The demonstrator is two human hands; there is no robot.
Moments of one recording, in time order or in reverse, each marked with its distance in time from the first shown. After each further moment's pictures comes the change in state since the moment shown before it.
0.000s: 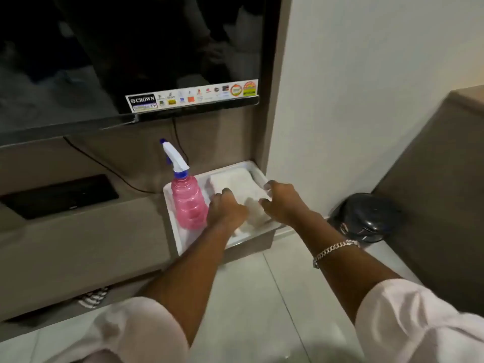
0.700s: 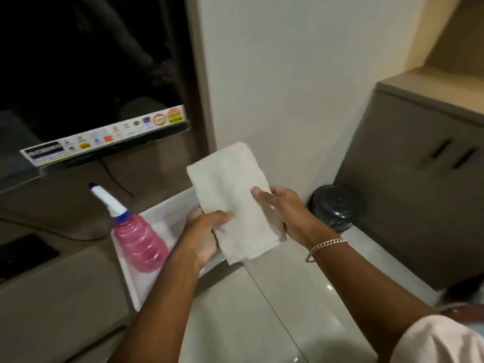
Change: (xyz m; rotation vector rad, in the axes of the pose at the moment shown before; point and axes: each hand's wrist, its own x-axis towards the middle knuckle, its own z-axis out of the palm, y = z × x) left_hand -0.022 0.047 0.009 -1.246 -0.488 0.023; right_hand -0.043 0.059 -0.072 1.108 0.079 0.213
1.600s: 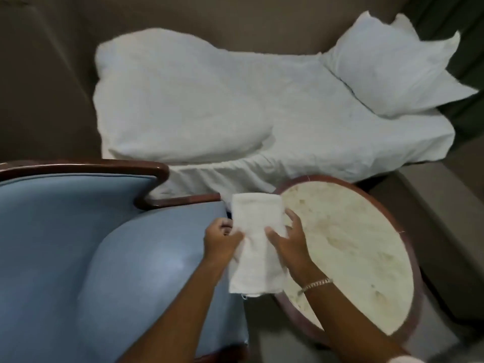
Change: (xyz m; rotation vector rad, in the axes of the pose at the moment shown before) left_hand -0.501 -0.653 0.361 0.945 -0.926 -0.404; right_hand -0.796 0.362 -0.388 0.136 1.571 0.365
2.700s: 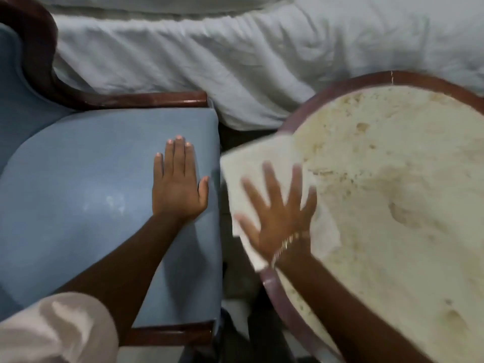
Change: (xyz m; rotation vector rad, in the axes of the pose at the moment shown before) left_hand 0.174 -0.211 0.012 1.544 0.235 0.411; right_hand 0.123 0.215 0.037 -1.220 -0.149 -0.657
